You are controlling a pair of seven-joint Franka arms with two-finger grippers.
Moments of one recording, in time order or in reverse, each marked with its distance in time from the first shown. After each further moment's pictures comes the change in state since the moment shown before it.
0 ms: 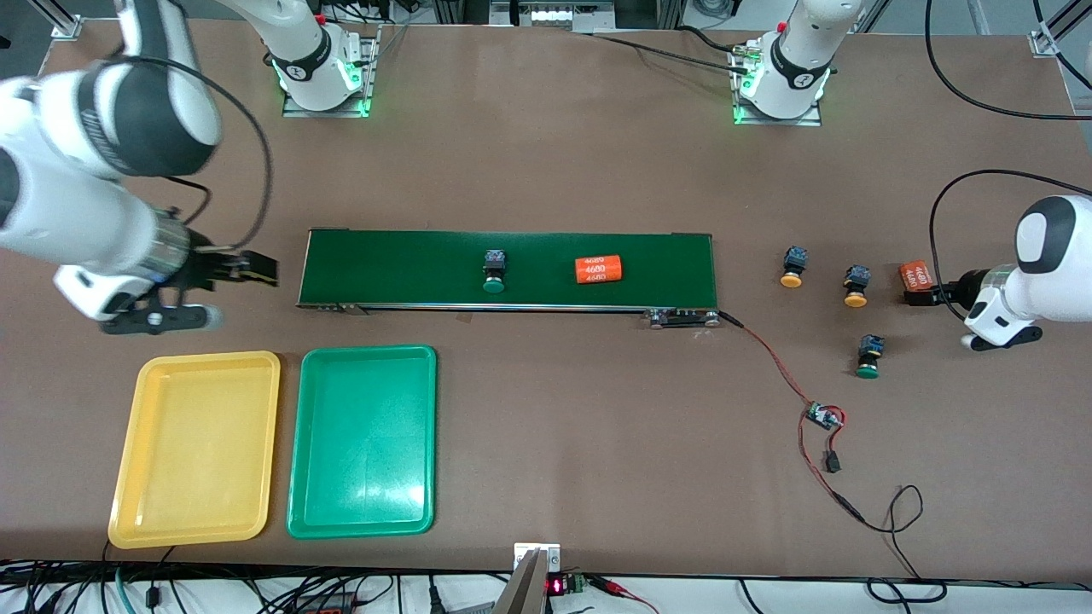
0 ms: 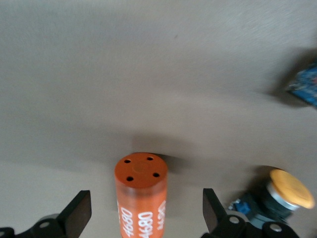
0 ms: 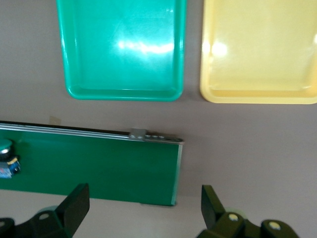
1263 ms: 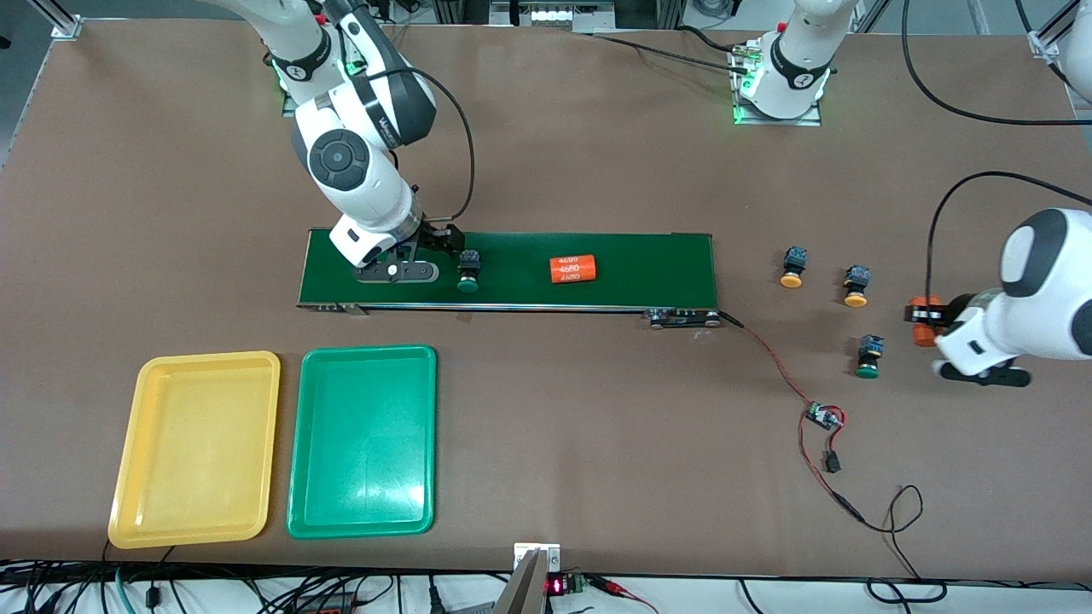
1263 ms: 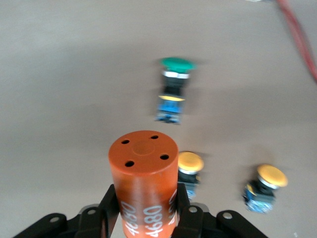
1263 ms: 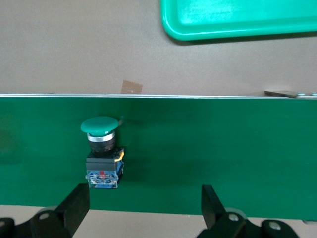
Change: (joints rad) left arm -0.292 -0.038 -0.084 0.257 0.005 -0.295 0.177; right arm 0.159 0.000 0.234 -0.413 0.015 0.480 0.399
